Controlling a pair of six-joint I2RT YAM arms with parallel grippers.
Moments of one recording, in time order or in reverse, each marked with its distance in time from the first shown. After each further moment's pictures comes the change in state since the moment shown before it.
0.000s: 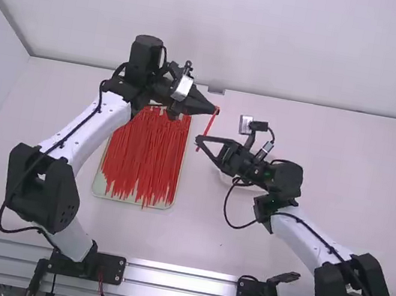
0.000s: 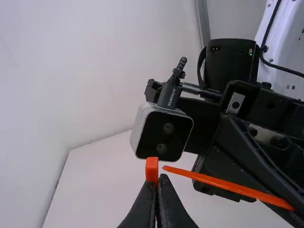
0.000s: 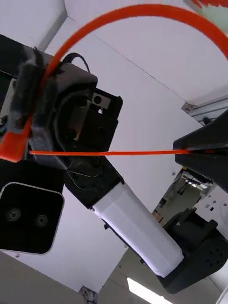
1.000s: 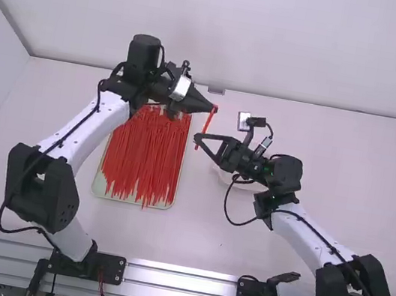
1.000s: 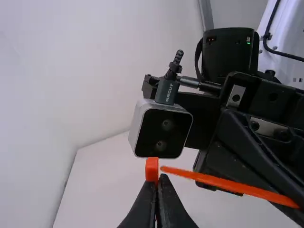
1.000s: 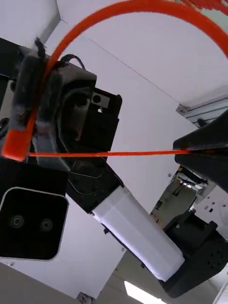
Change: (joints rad) left arm 0.018 0.000 0.000 -0.007 -0.011 0.041; right arm 0.000 0.000 0.042 -0.085 -0.027 -0.024
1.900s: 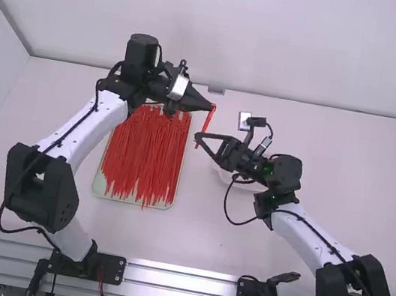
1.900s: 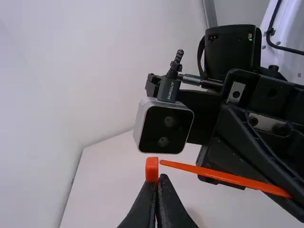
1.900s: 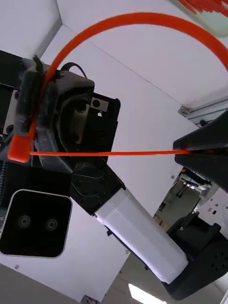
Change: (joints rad) left arm 0.006 0.000 0.000 -0.005 0.000 0.026; right arm 0.000 0.000 0.000 -0.015 0.018 -0.002
